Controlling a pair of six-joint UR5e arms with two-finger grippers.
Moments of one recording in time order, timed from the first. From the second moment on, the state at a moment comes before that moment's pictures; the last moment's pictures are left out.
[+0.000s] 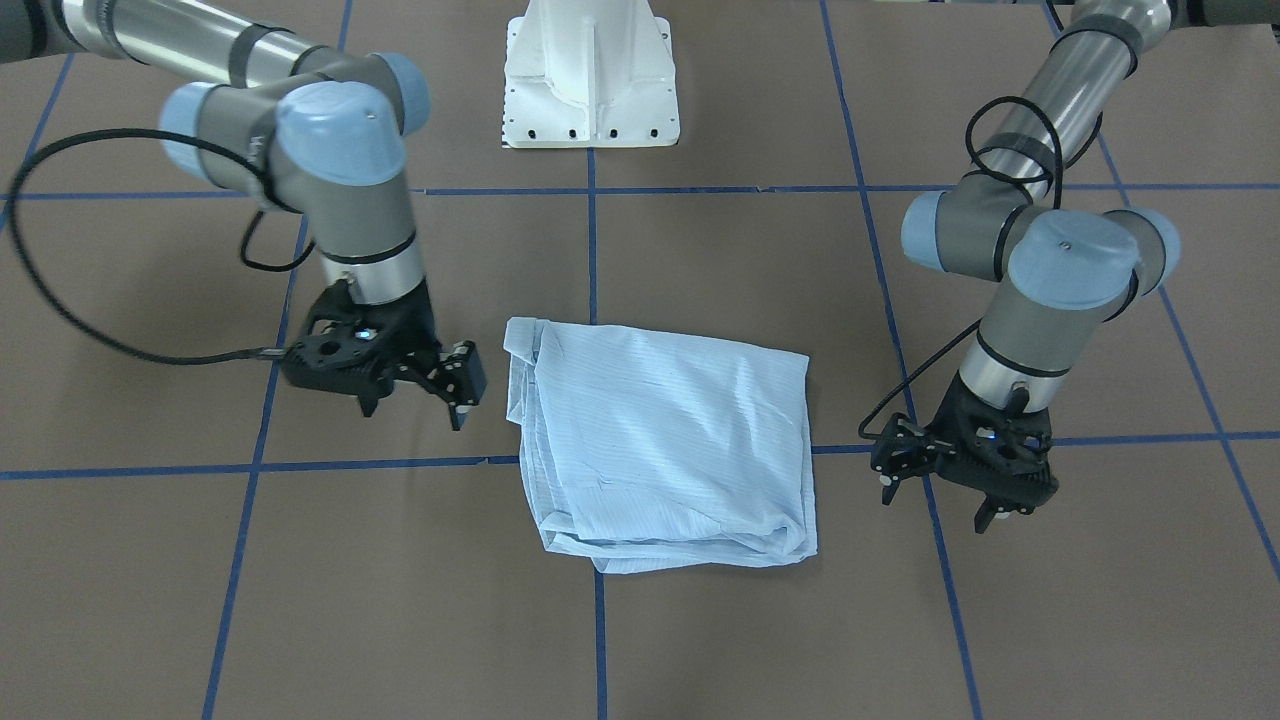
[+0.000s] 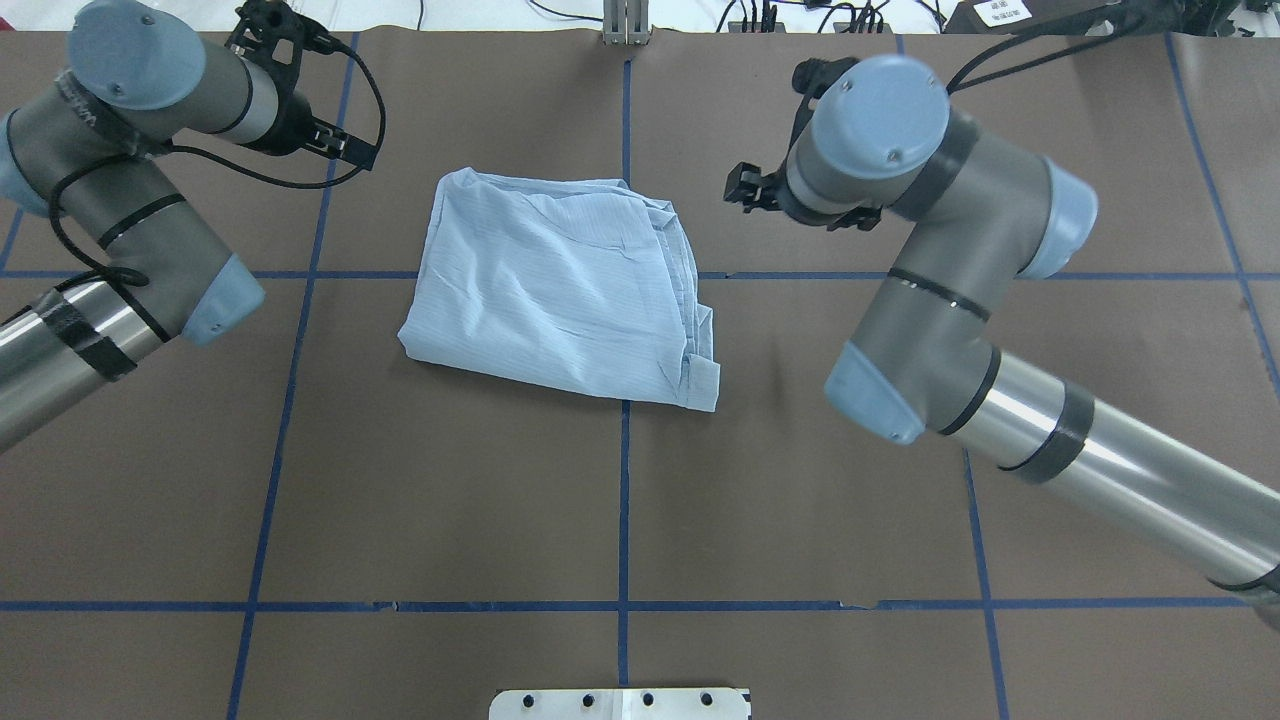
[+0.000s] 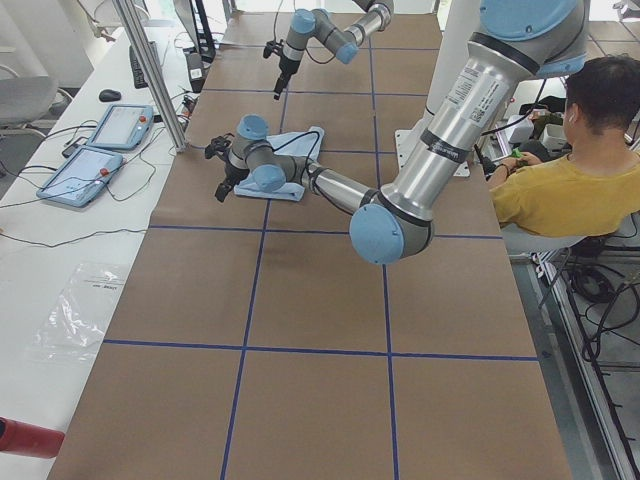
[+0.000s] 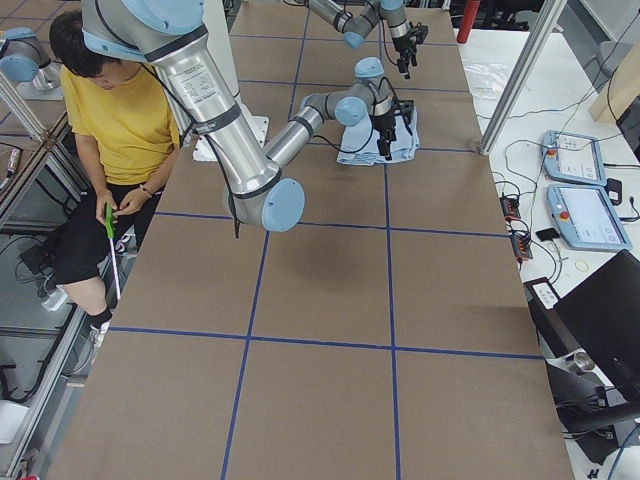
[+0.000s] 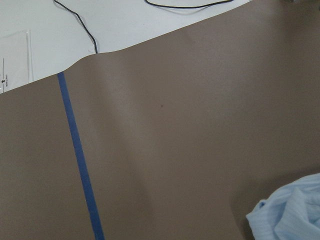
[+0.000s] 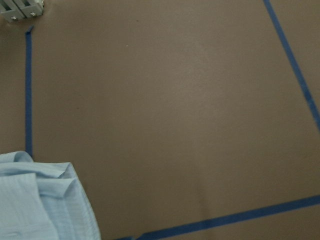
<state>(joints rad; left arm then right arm) -0.95 -2.08 -1.40 -2.16 -1.88 -0.53 0.80 -0.94 1.66 -1.53 1.80 1.18</state>
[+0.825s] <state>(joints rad) -1.31 -1.67 -1.63 -2.12 -2.23 0.05 1.35 -1.35 1.71 -1.61 2.17 0.14</state>
